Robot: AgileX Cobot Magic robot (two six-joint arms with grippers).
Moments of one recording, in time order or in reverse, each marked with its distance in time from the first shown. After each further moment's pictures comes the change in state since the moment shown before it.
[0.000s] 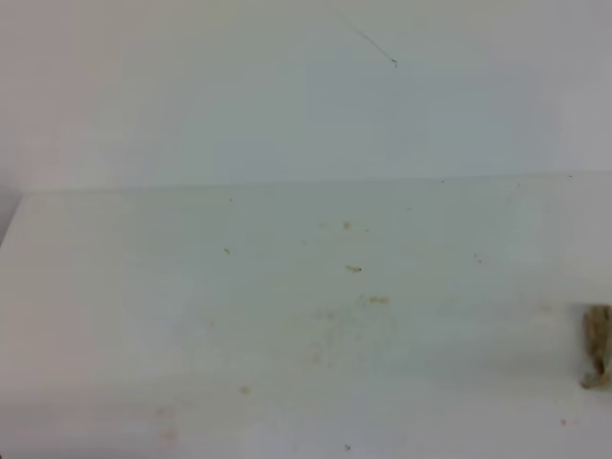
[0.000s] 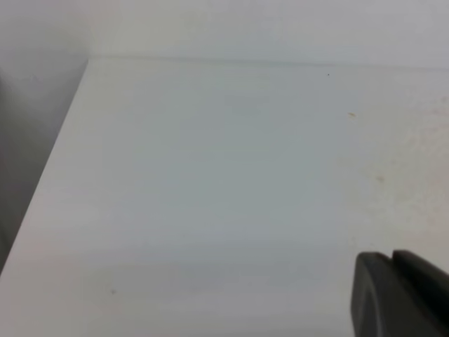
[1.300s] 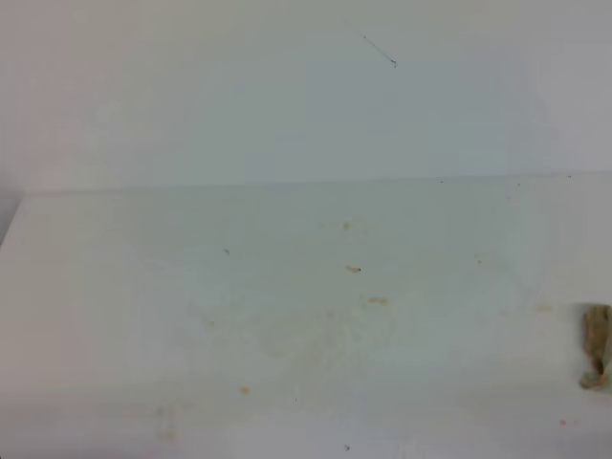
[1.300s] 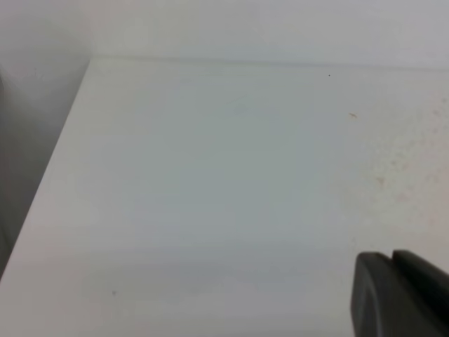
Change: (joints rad) left arm 0.000 0.000 0.000 0.000 0.000 0.000; right arm -0.007 -0.416 0.236 -0.724 0.021 0.727
